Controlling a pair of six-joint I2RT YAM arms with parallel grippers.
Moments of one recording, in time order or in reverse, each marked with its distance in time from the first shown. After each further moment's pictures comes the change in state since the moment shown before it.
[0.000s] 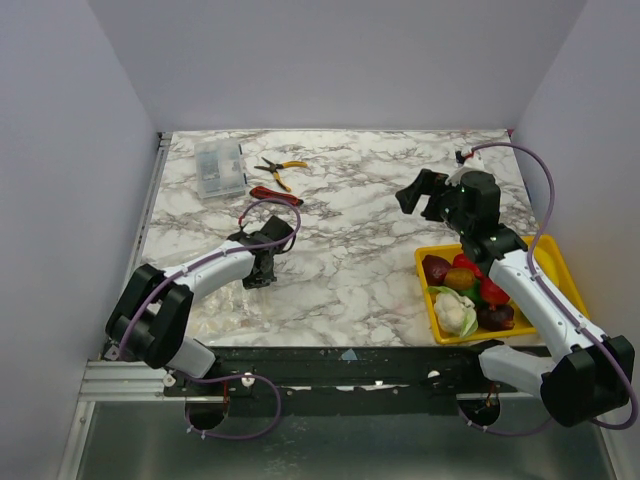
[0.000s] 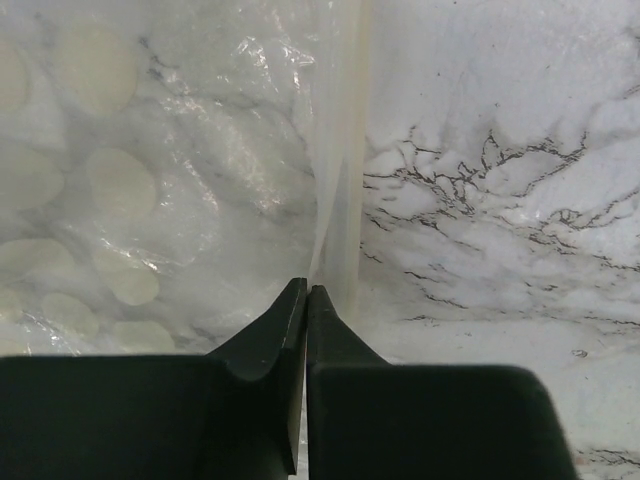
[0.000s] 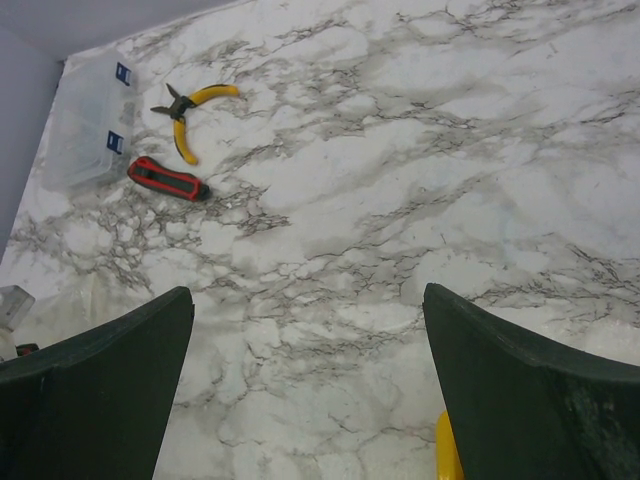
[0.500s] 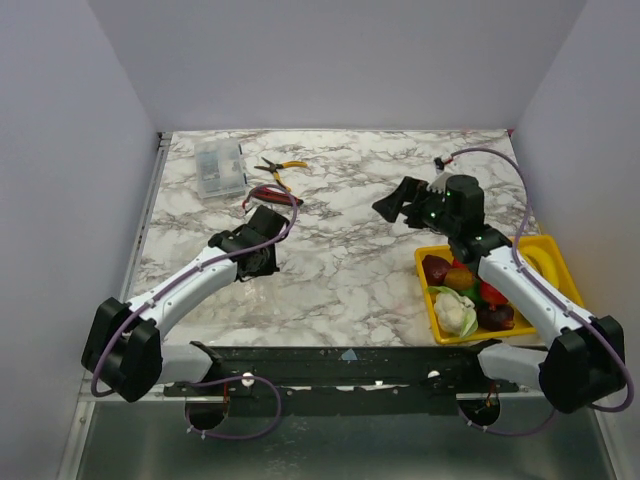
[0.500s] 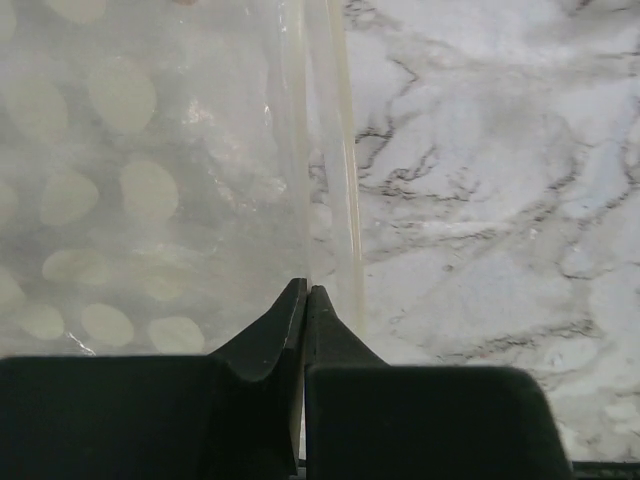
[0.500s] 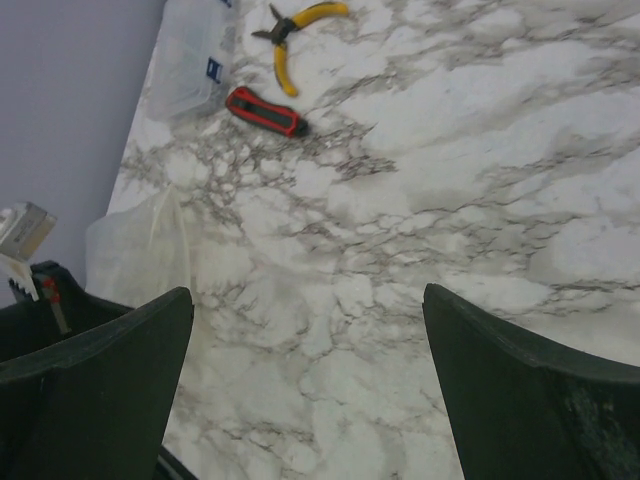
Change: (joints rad) left arm -0.006 -0.178 0.038 0.020 0.102 0.154; right arm 0.025 0.051 -0.038 0.075 -0.197 0.100
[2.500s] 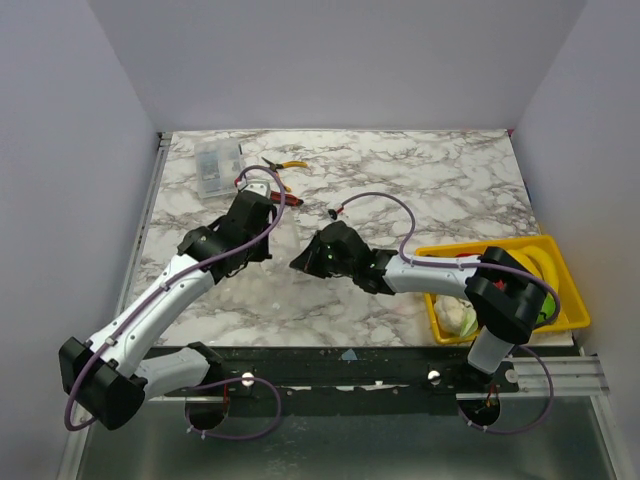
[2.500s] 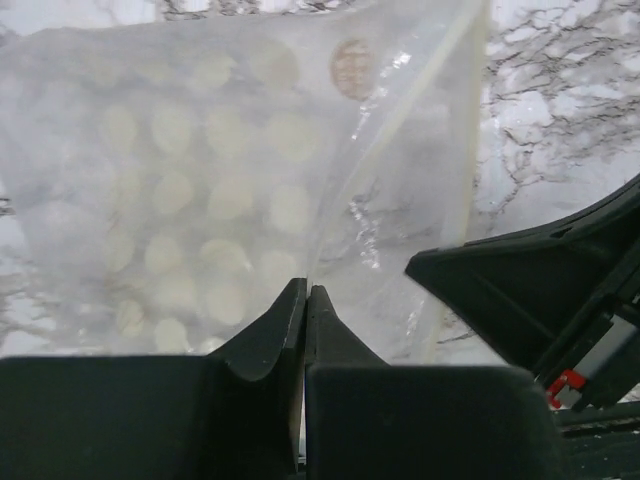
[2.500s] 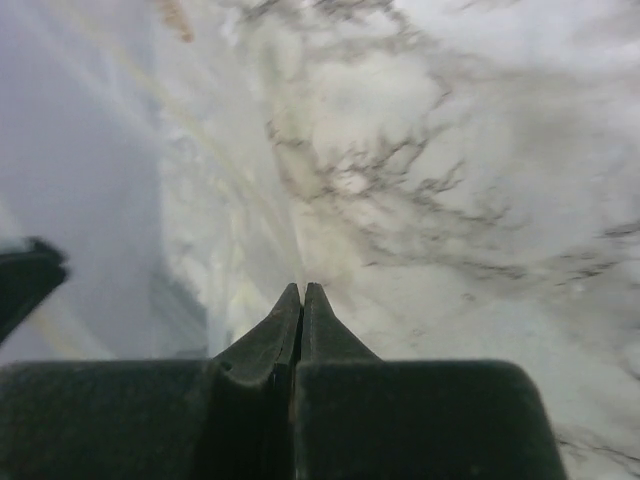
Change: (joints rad) left arm -0.020 -0.189 0.162 -0.092 0.021 0.160; right arm 0.661 0.529 0.119 0.264 0.240 0.567
